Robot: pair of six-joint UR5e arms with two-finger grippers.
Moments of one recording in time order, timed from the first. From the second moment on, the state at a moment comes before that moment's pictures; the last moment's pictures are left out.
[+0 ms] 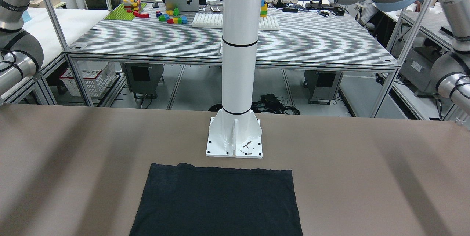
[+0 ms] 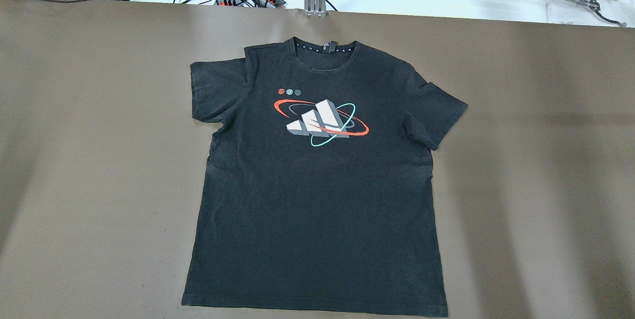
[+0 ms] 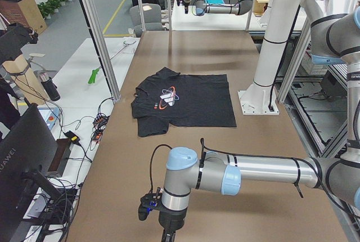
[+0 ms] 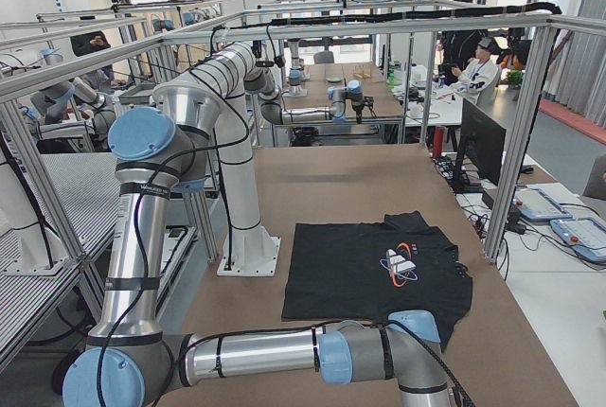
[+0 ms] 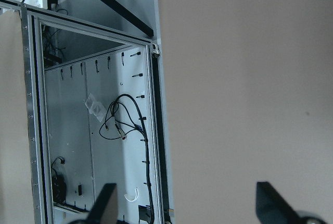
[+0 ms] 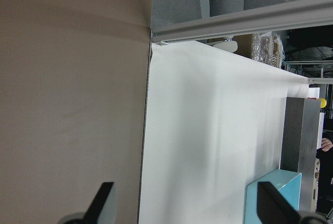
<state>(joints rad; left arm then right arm) -1.63 -1.61 -1.61 -1.68 -1.75 0.05 1.60 -1.55 1.68 -1.57 1.59 -0.06</state>
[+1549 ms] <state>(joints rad) -1.63 -1.64 -1.70 -1.80 -1.79 0.05 1.60 -1.60 1.78 -1.35 1.75 -0.06</state>
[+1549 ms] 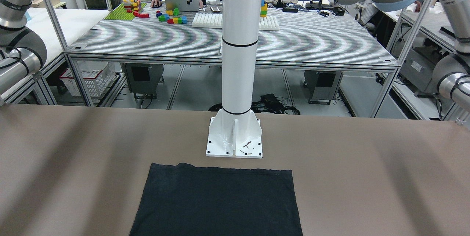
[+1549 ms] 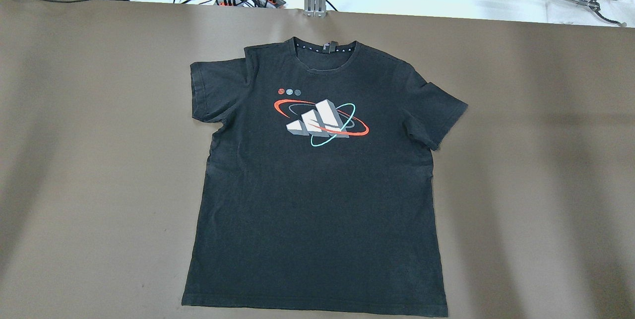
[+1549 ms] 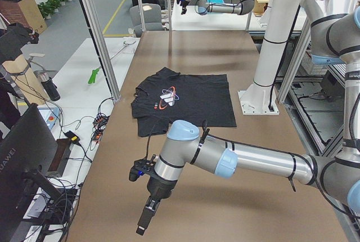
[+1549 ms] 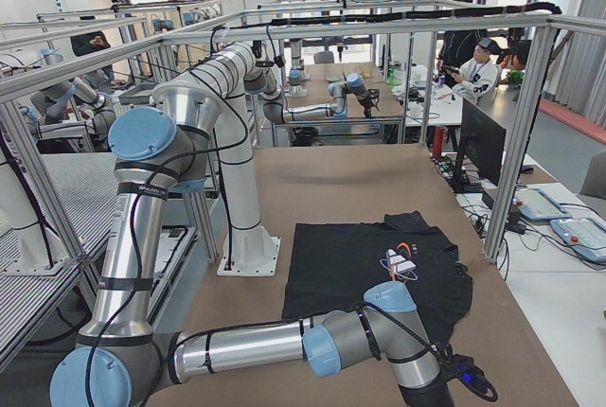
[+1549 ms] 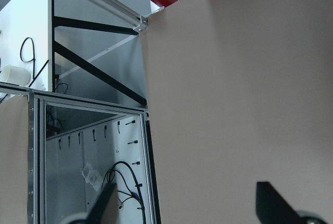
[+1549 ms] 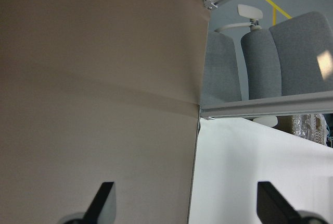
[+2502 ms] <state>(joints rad) -1.51 -1.92 -1.40 -1.92 -2.10 -0.04 1.31 -1.40 1.64 -1.25 1.81 0.15</state>
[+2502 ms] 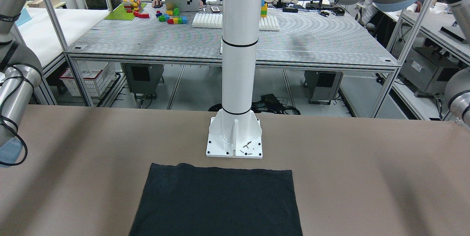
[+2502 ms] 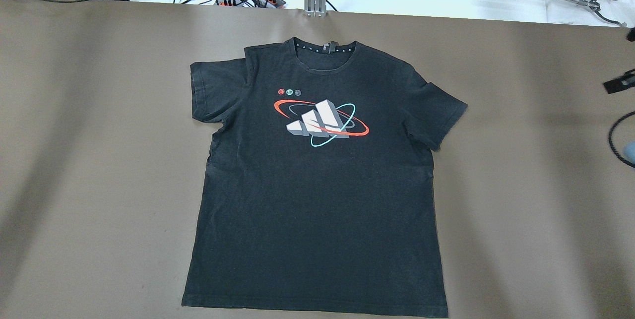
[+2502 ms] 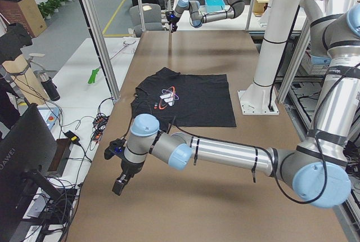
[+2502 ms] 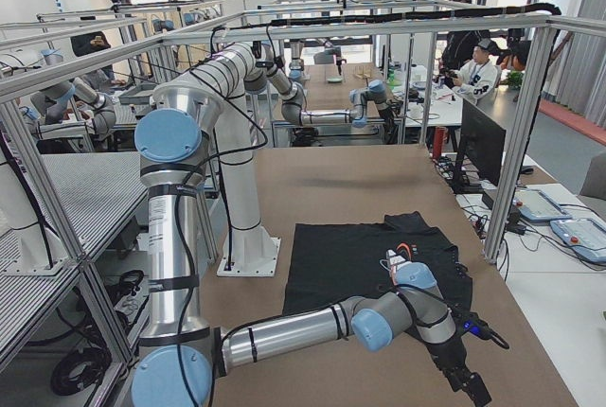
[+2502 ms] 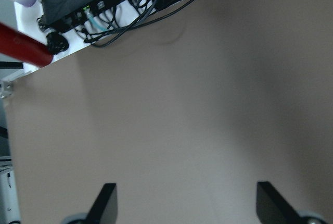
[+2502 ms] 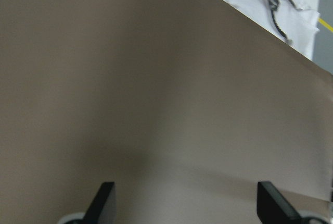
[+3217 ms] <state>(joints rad) -1.20 -2.23 -1.00 -2.27 -2.12 -0.55 1.04 -1.10 1.29 -0.98 1.83 0.62</state>
